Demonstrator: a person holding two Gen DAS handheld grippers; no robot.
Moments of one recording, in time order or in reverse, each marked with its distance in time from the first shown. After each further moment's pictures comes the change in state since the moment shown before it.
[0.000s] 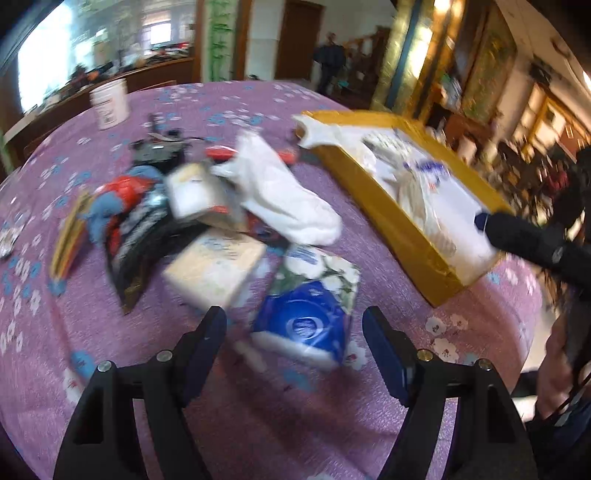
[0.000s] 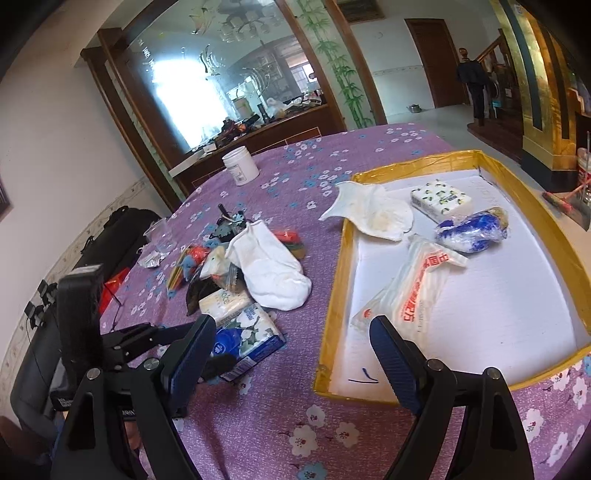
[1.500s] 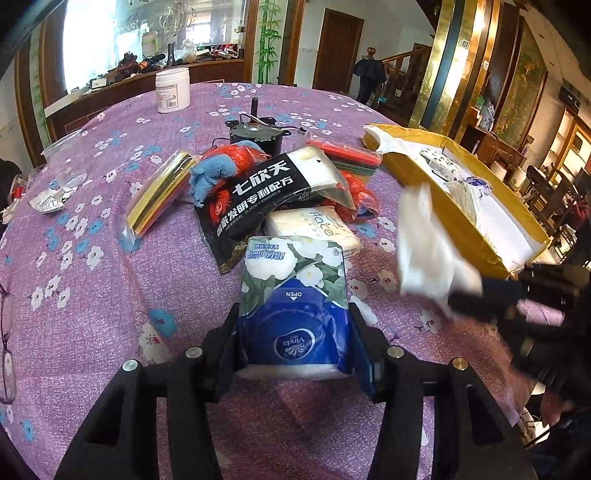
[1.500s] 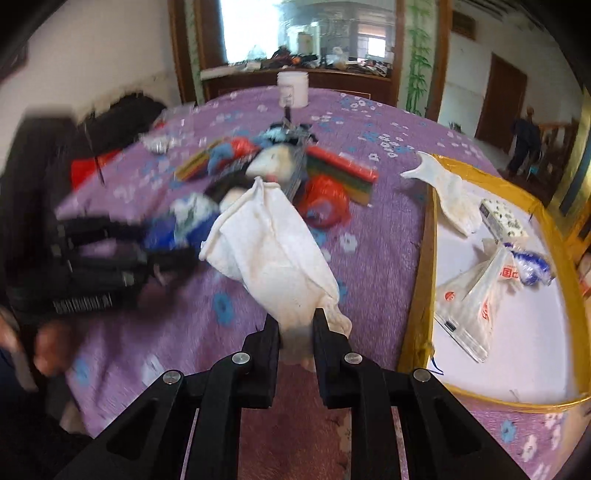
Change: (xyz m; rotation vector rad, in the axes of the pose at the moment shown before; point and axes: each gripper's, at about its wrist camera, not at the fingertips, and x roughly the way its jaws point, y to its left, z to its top) left arm -0.032 0.060 -0.037 -0.126 -0.061 0.107; right arm 0.070 0.092 -0.052 -0.475 0.237 -0.172
